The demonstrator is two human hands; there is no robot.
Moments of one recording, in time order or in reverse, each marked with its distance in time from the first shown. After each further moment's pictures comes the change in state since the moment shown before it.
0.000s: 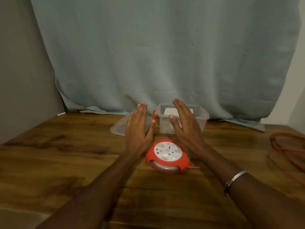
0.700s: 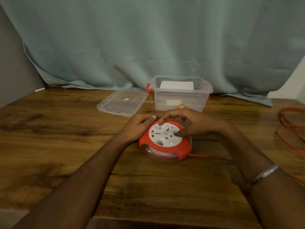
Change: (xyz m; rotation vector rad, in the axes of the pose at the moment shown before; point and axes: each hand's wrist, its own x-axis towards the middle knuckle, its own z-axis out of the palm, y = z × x) left_hand -0.018 -0.026 0.028 -0.501 -0.628 -0.332; right_hand -0.006 0.045 -0.025 0.071 -0.951 0.071
